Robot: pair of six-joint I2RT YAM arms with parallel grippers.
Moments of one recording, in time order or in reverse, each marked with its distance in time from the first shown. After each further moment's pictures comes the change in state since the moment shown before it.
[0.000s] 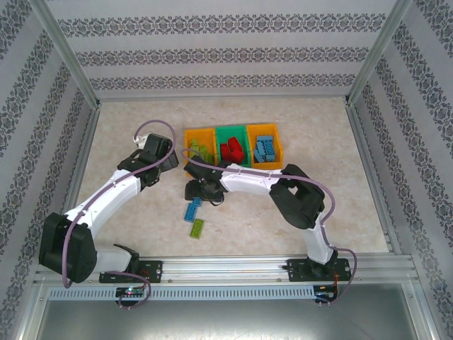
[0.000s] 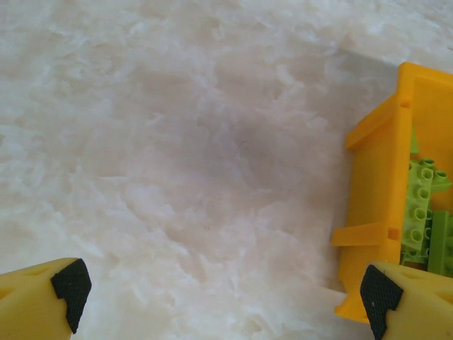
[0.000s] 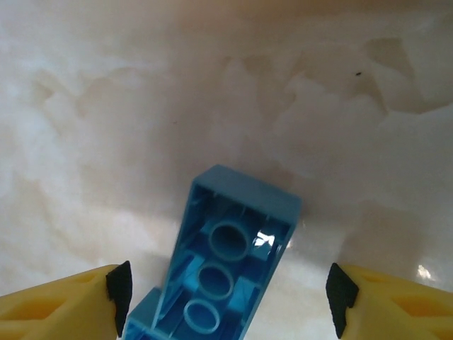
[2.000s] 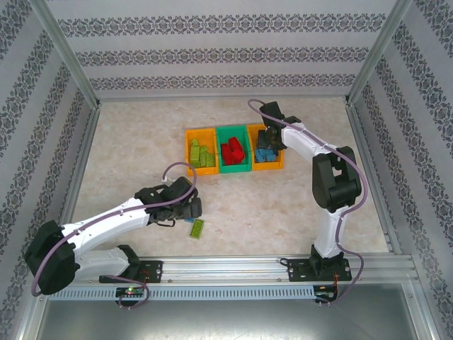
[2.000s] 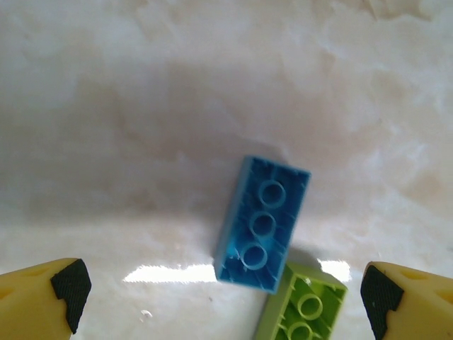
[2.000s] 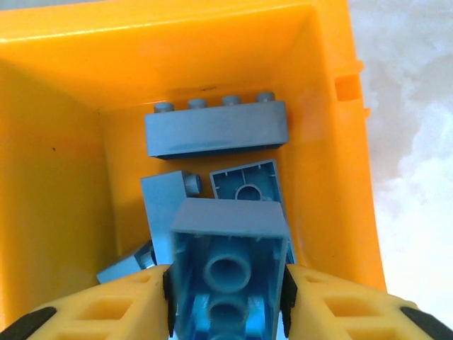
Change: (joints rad) left arm -0.459 -0.133 -0.213 -0.219 0.216 -0.262; right arm -0.630 -0.104 0.033 -0.061 0.192 -0.578
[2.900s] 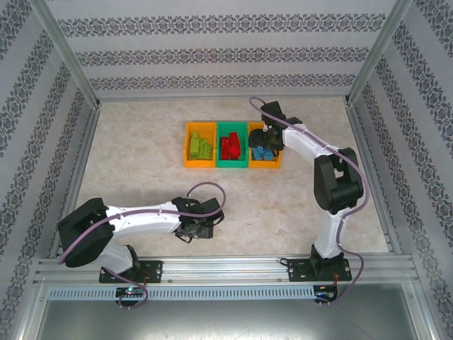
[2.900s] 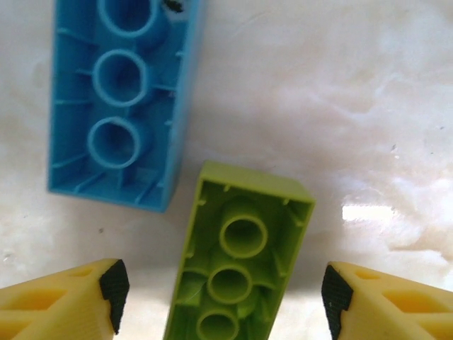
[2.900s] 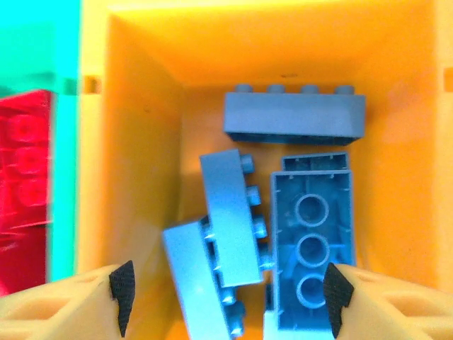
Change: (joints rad) left arm -0.245 0.307 0.058 0.015 0.044 -0.160; right arm -0.006 -0.043 -0.034 0.058 -0.137 0.024
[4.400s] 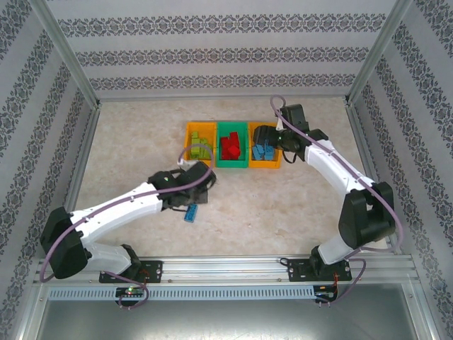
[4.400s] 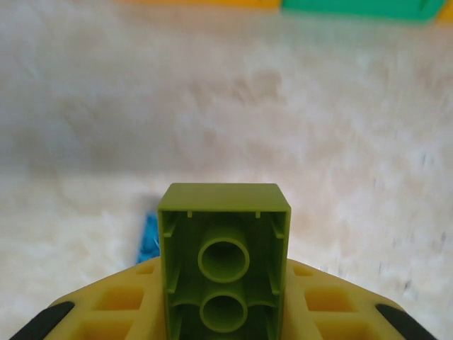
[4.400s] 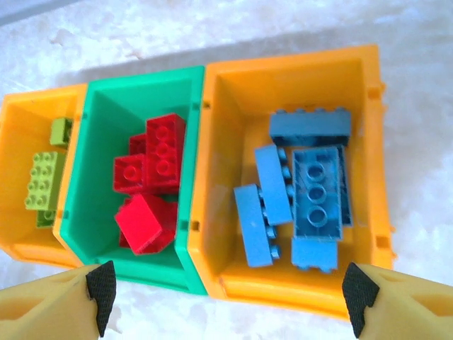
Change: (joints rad) left arm 0.224 -0.154 0.278 -0.107 -0.124 0.197; right arm -0.026 -0.379 -0.264 0.125 -0.101 0.037
